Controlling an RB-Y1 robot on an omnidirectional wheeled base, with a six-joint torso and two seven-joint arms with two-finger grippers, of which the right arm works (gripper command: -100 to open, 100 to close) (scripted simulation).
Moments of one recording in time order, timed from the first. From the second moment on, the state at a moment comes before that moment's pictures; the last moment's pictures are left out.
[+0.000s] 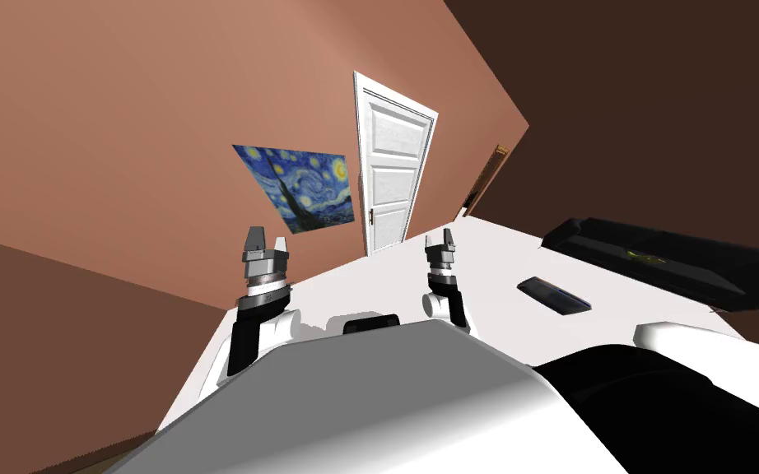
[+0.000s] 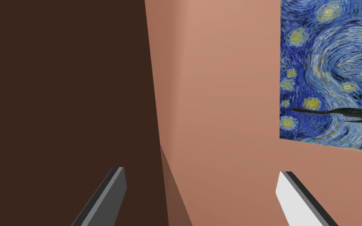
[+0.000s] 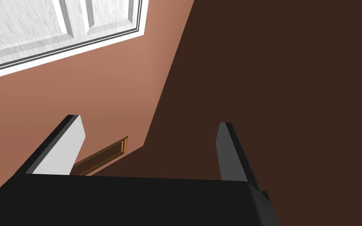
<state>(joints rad) 0.46 0.00 -0.02 -2.22 -0.07 -0.45 -0.13</state>
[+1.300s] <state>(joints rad) 0.41 -0.08 0.03 -1.95 -0.26 -0.55 -0.34</state>
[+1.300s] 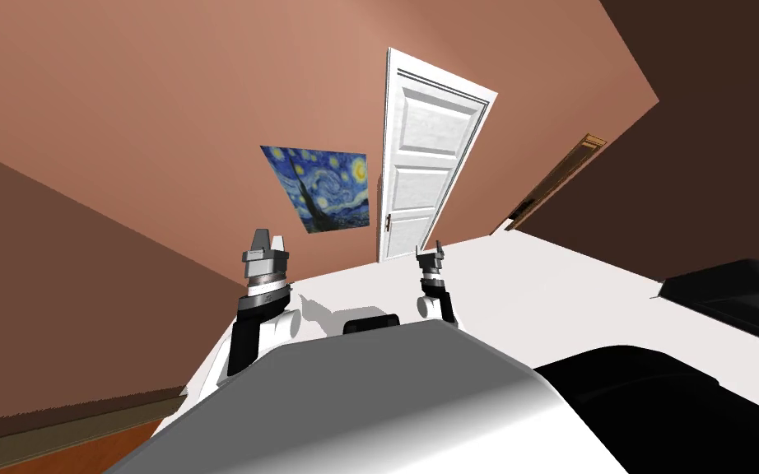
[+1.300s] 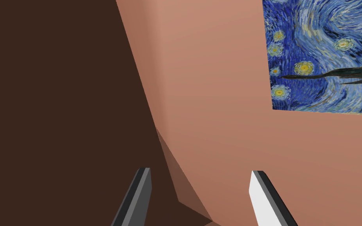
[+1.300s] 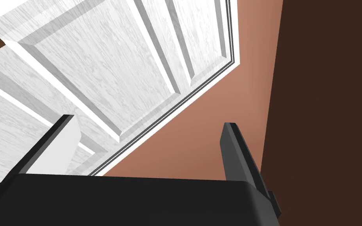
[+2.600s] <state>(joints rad) 0.36 -0.12 0.08 -1.68 -0.46 -0.66 -0.56</state>
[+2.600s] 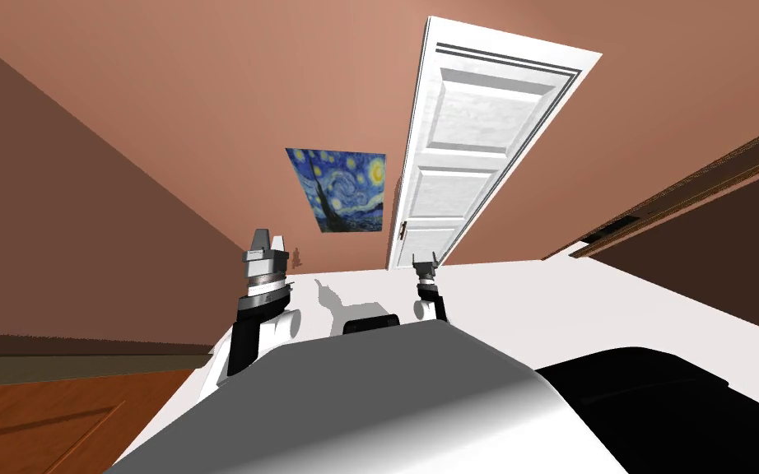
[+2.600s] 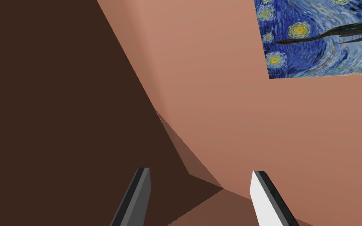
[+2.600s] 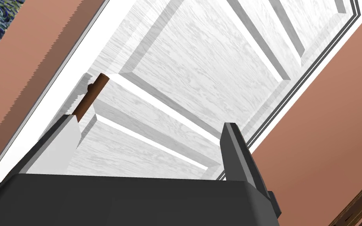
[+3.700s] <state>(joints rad) 0.30 -0.16 0.12 -1.45 -0.64 -0.74 -0.75</state>
